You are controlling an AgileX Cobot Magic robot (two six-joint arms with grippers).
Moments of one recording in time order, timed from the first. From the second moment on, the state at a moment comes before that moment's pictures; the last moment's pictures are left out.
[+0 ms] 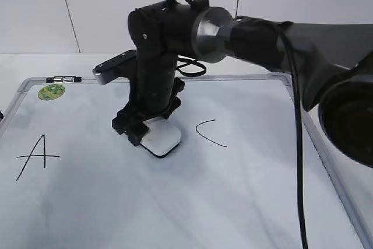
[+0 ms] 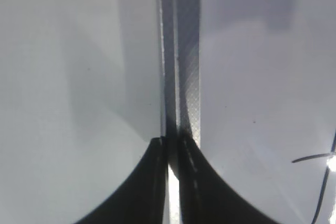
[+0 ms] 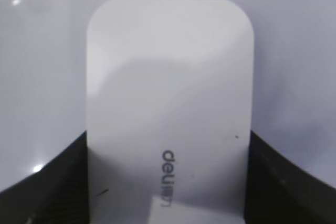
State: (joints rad) left arm 0.12 1.88 -1.13 -0.16 0.87 0.22; right arm 0.68 2.41 -2.08 0.03 1.14 -0.16
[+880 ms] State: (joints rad) left arm 0.12 1.88 -1.13 -0.17 0.87 0.22; right arm 0.62 2.44 -2.24 -0.01 1.23 -0.10
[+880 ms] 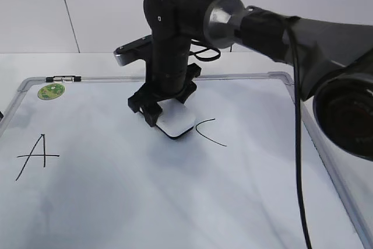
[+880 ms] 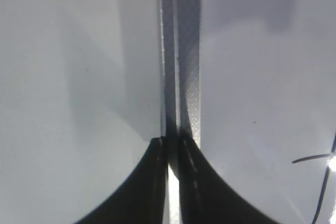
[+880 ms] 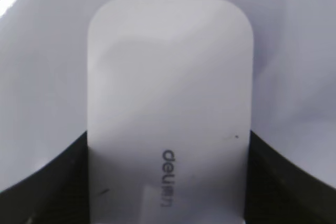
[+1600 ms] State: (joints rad) left arm 0.12 1.88 -1.13 -0.18 0.90 0.22; right arm 0.53 1.97 -1.87 -0.09 1.24 0.14
